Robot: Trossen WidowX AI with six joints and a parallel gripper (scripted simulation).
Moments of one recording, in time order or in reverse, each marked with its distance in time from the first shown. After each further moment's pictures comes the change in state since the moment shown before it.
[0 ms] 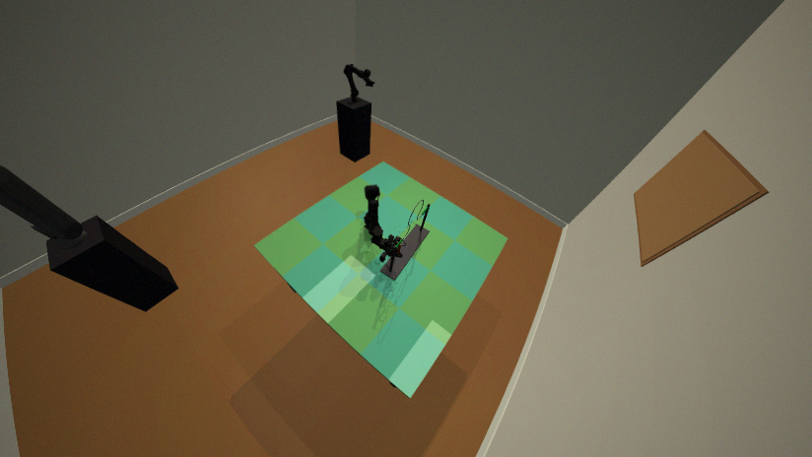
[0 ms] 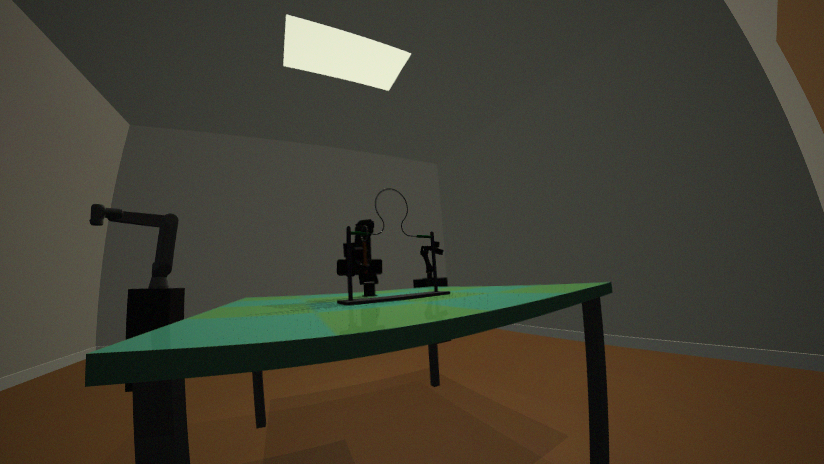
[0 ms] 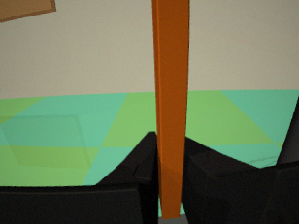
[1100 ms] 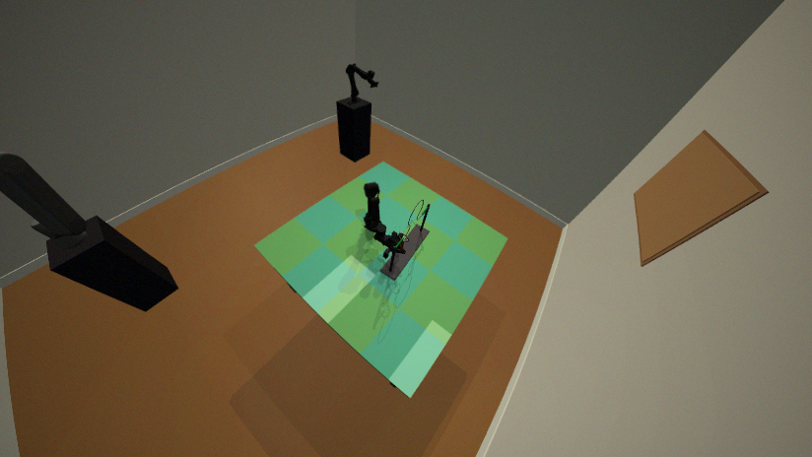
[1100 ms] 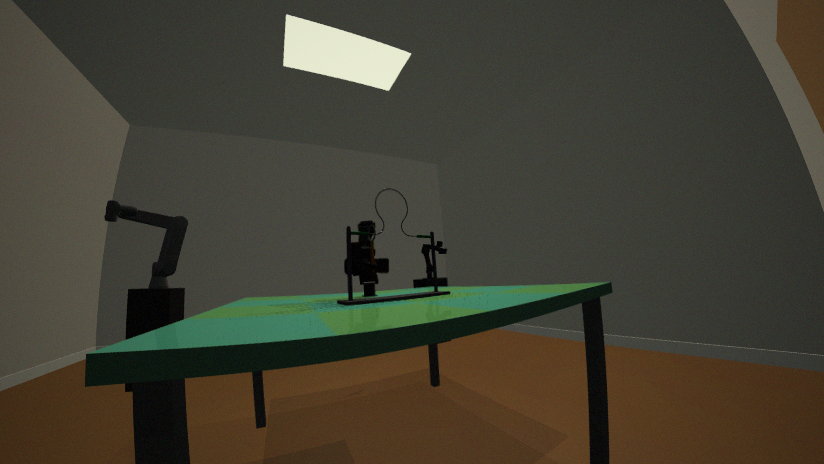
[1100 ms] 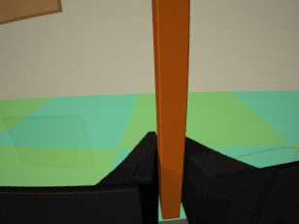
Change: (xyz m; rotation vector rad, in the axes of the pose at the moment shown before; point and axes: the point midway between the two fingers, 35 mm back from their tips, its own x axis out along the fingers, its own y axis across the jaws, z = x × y) arm 0.002 0.031 0.004 0.004 -0.004 0.011
